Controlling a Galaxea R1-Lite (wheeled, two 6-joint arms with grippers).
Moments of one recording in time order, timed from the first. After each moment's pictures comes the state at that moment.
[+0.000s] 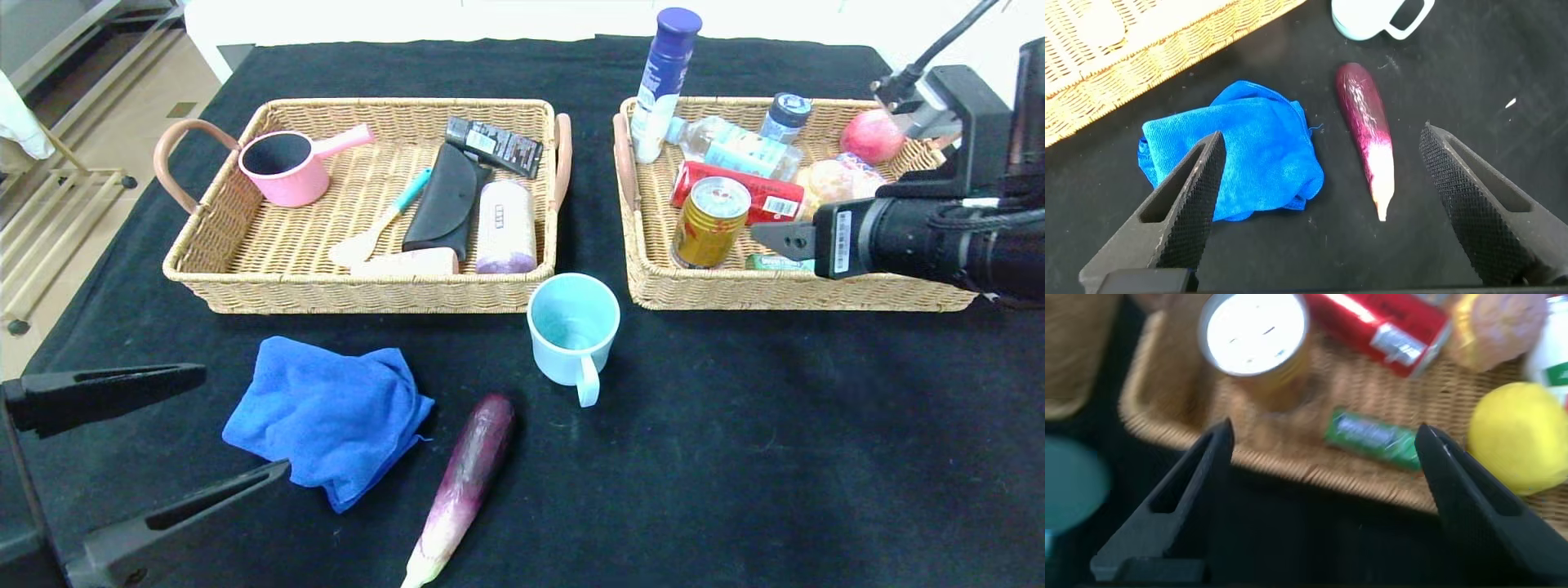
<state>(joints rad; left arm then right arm) -0.42 0.92 -0.73 0.05 -0.16 0.18 0.42 1.54 -1.25 -0.04 -0.21 0.00</state>
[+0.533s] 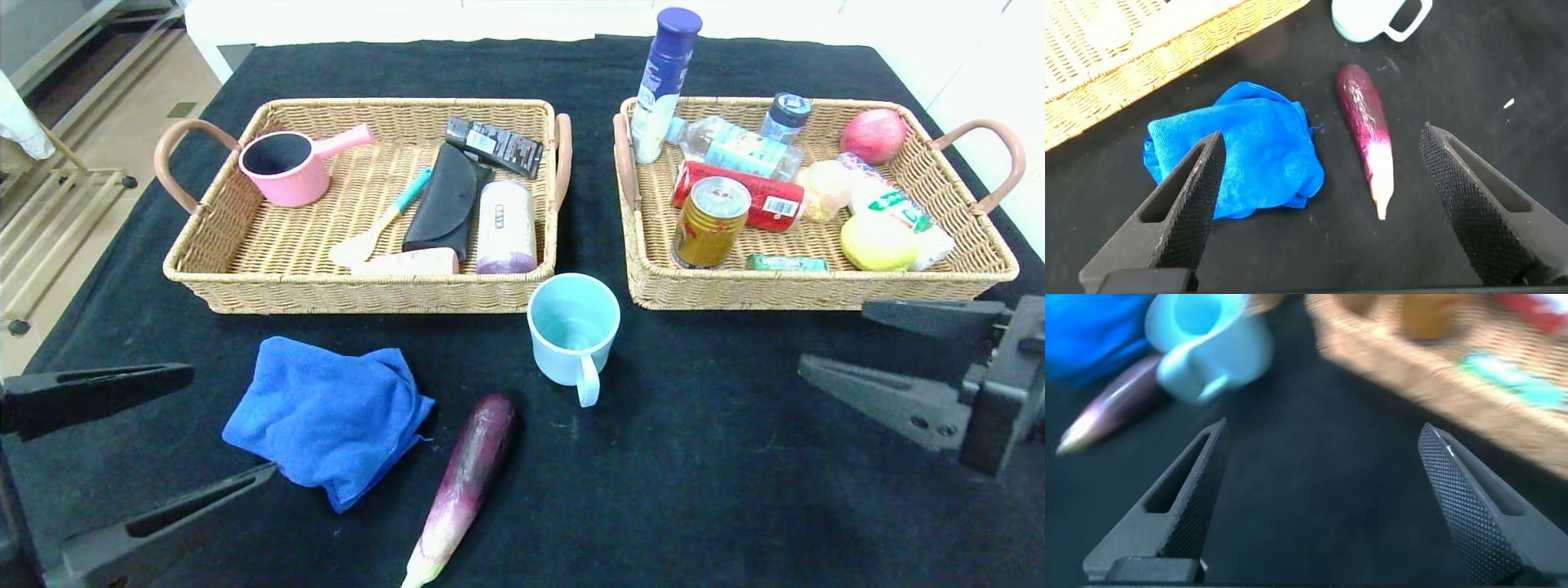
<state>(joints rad) -0.42 0.90 -0.74 0.07 -0.15 0.19 0.43 1.18 -0.73 -0.25 0.23 -0.11</state>
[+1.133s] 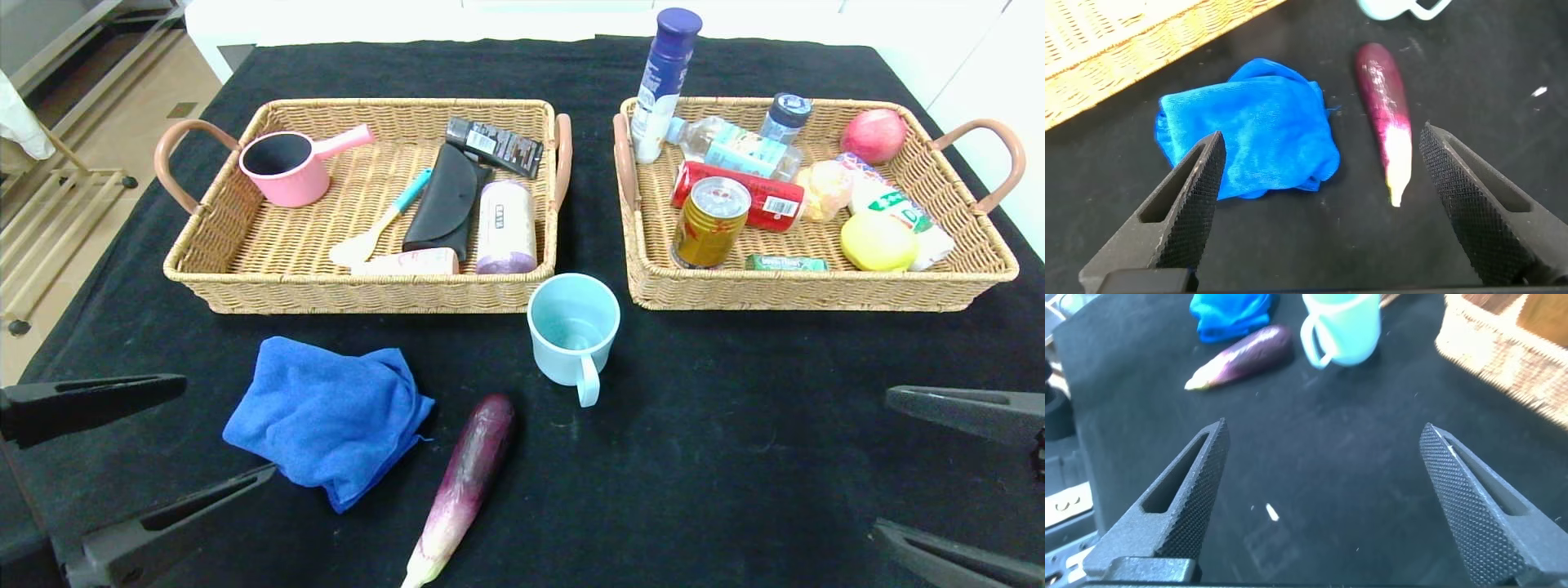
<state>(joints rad) -0.41 0.91 -0.75 0.11 -0.08 0.18 0.43 1.00 -0.51 -0.35 0.50 -0.15</state>
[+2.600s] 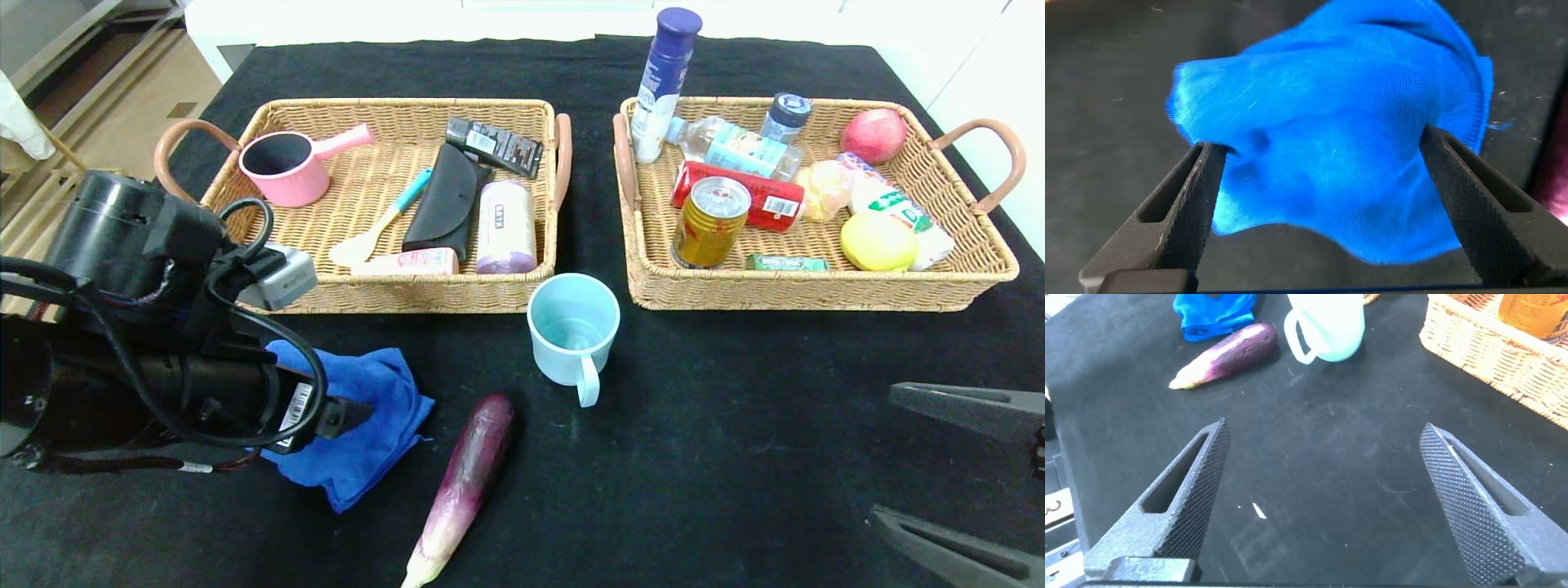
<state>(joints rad) -0.39 1.45 -1.09 0.38 0.23 0.01 0.38 1.01 -0.47 -0.41 0.50 -0.16</state>
